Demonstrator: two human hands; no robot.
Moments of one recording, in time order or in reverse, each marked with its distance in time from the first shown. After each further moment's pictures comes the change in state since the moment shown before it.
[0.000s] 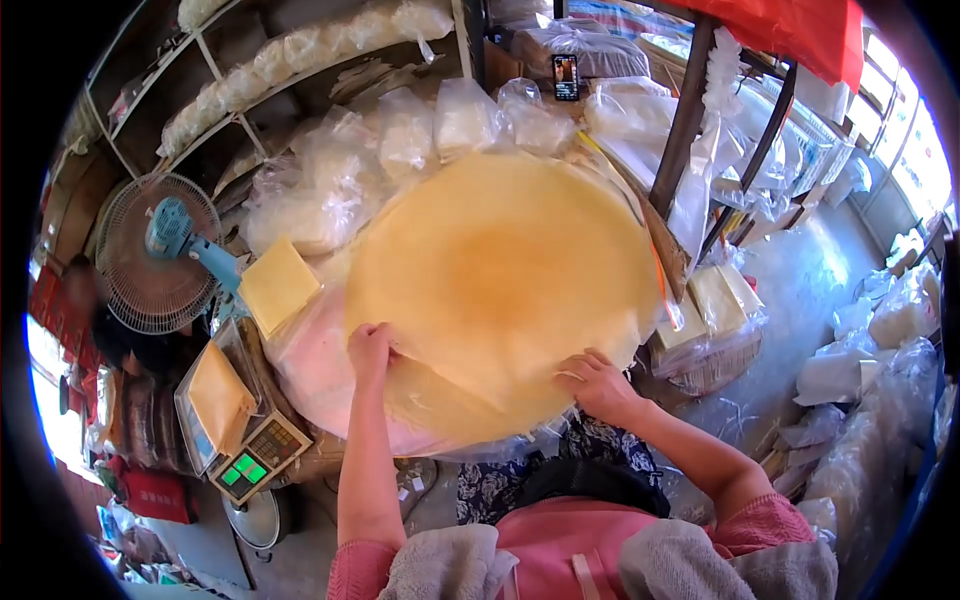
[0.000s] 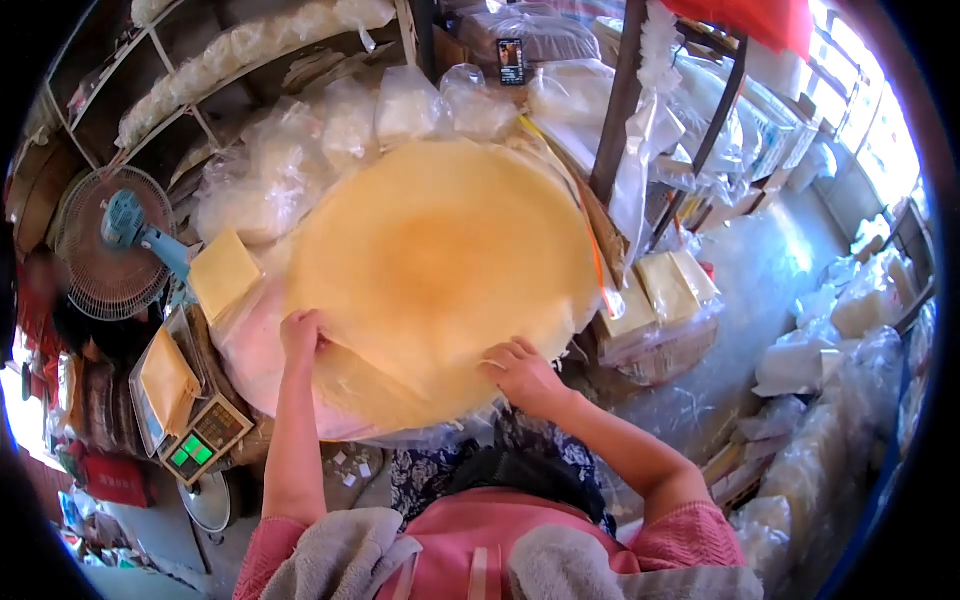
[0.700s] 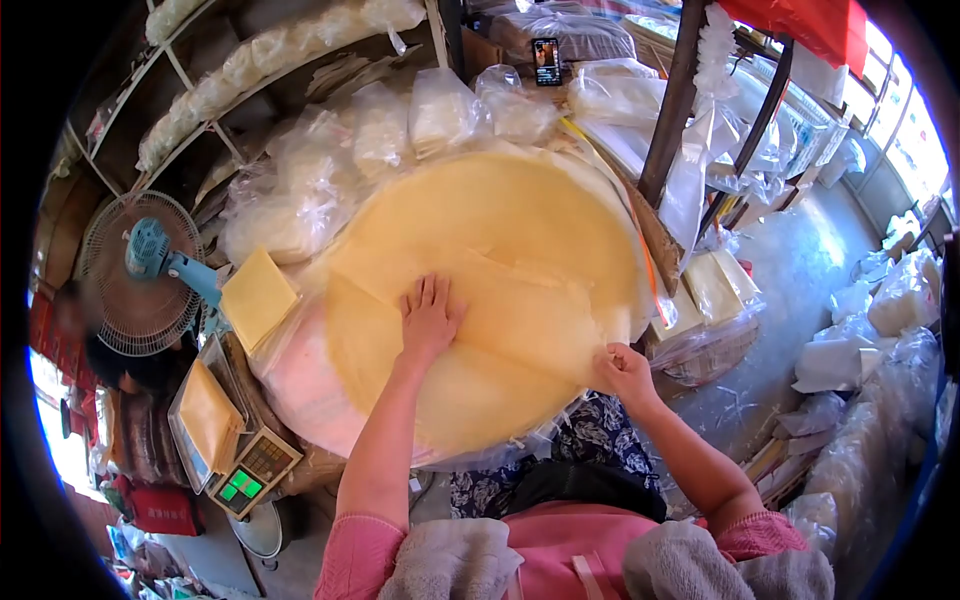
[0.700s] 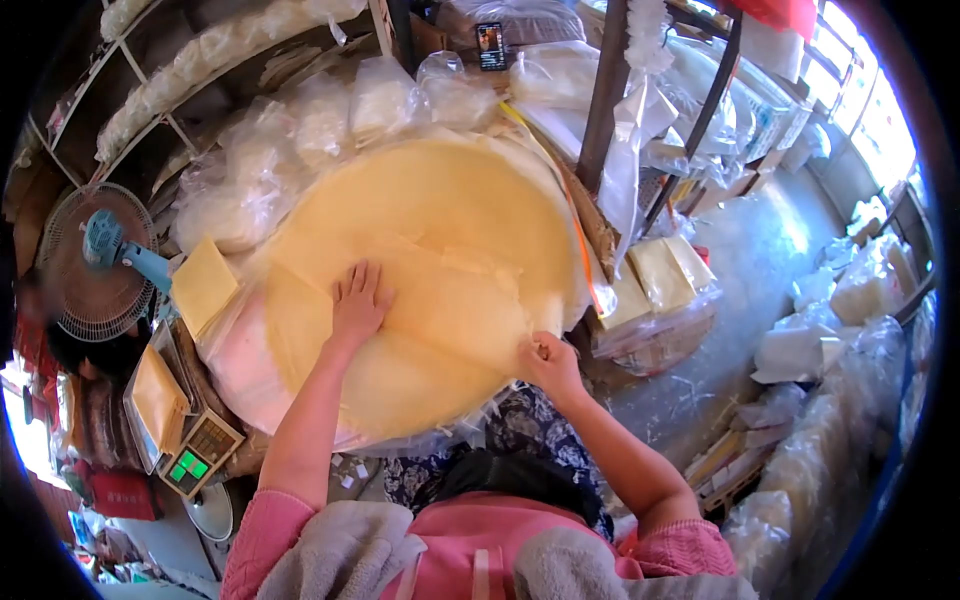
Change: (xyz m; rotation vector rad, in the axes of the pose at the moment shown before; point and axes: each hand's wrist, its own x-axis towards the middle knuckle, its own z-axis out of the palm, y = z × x) left_hand 0.015 0.001 0.126 0.926 -0.289 0.724; right_hand -0.051 0.045 0.038 0.858 0.398 1.057
